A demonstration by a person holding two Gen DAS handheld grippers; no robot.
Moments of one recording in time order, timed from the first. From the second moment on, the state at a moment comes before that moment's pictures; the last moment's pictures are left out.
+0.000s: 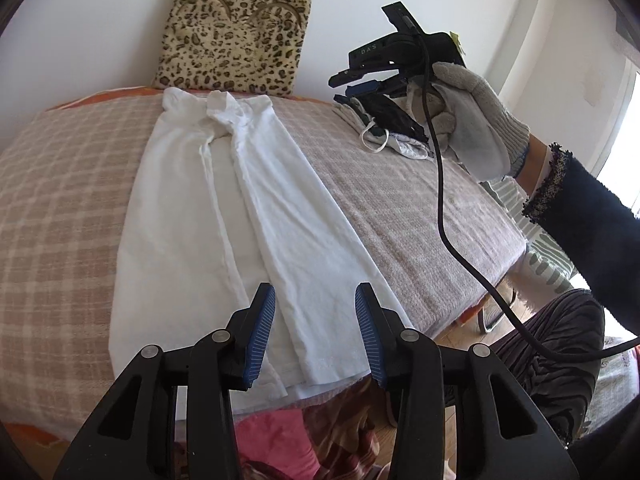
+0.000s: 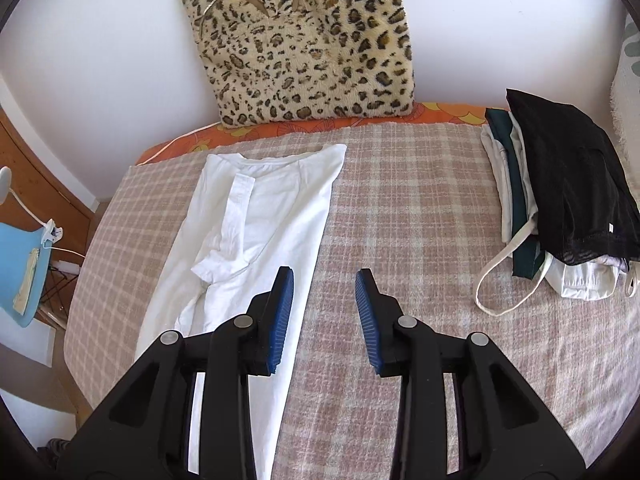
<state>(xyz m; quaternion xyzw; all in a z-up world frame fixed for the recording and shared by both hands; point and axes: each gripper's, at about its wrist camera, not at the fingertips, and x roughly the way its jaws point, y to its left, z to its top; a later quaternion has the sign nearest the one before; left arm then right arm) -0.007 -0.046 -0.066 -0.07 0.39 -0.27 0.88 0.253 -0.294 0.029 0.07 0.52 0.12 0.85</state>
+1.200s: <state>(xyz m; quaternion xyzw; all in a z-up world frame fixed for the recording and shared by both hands) 0.017 0.046 -0.112 -0.13 0.52 -0.22 0.82 0.015 -0.261 -0.057 0.18 0.63 0.25 0.71</state>
